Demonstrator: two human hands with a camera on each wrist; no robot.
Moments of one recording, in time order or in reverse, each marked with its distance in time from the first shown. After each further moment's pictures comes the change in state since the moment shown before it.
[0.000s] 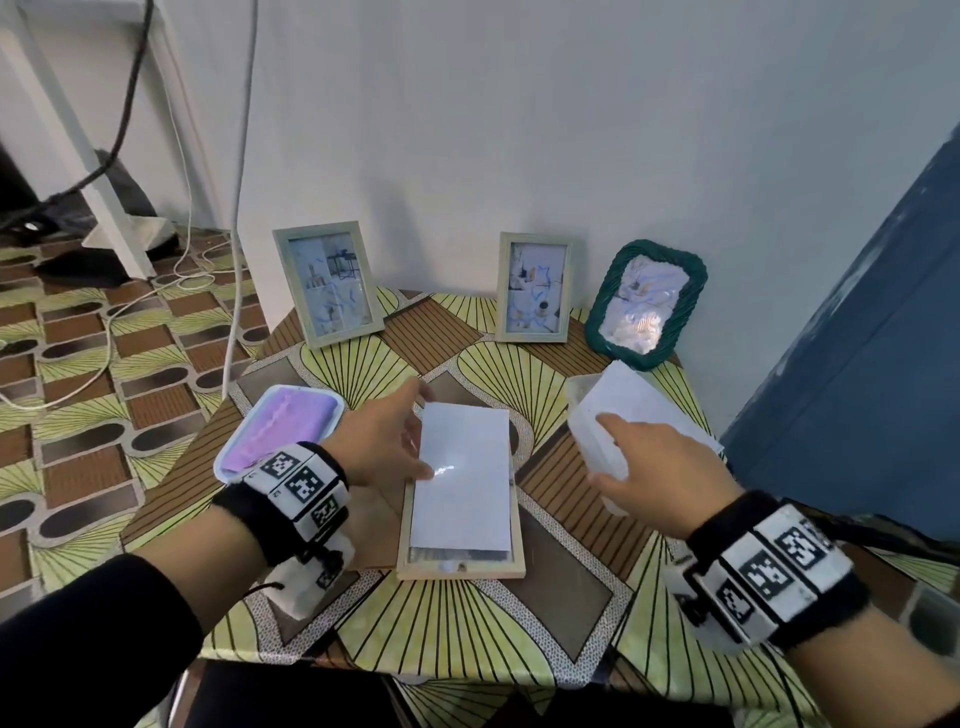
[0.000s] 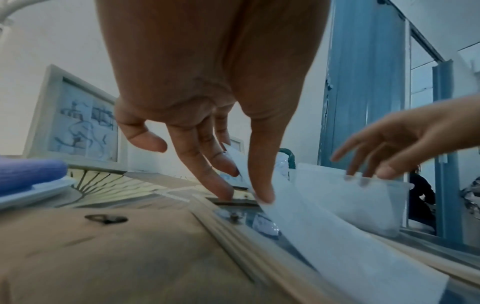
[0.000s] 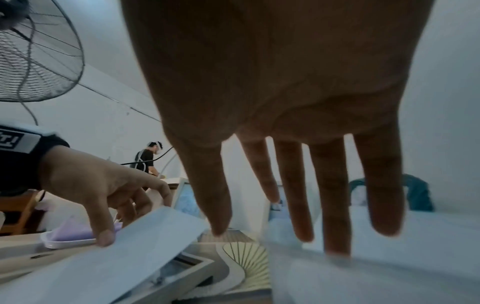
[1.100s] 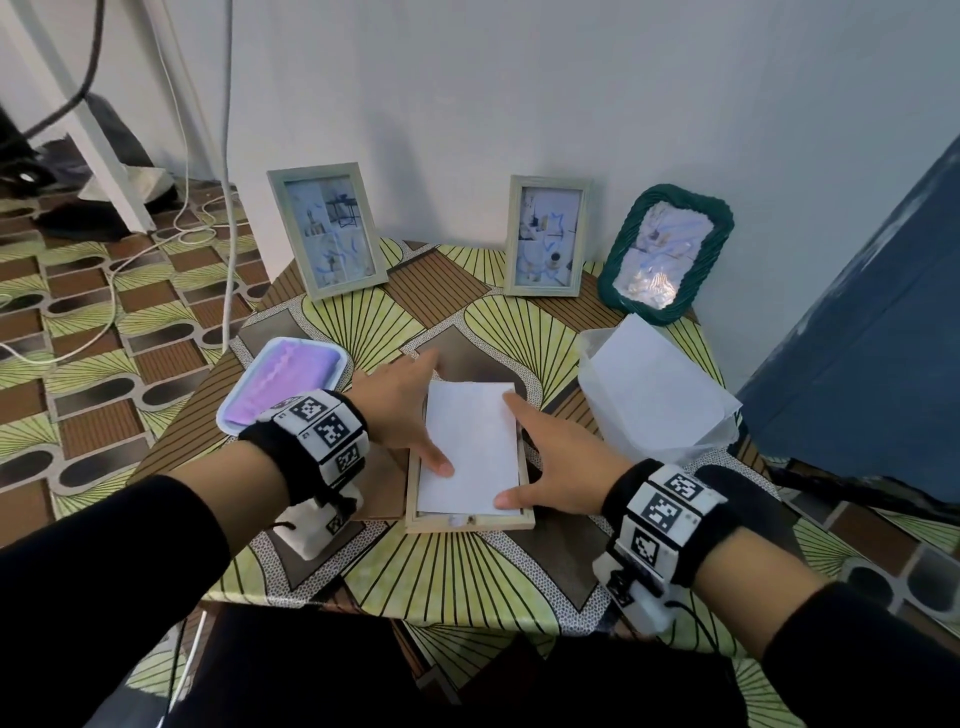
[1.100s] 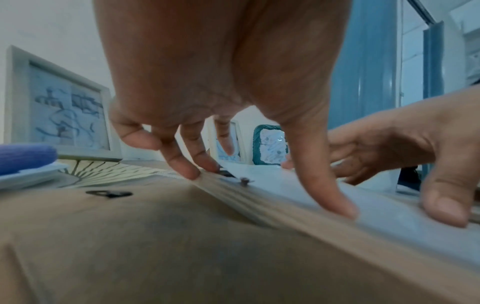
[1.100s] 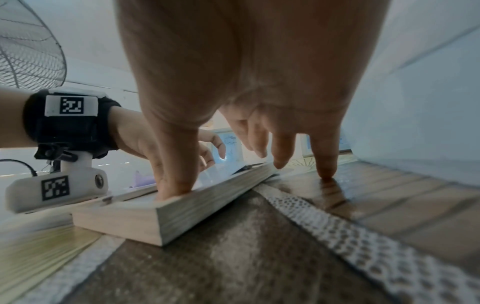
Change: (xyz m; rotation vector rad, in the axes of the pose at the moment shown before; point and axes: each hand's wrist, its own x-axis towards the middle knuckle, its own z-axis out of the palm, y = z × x) left_hand 0.010 -0.001 0.013 0.301 -0.178 -0.071; right_hand 0.035 -0.049 0.074 0.379 -0.222 -0.247
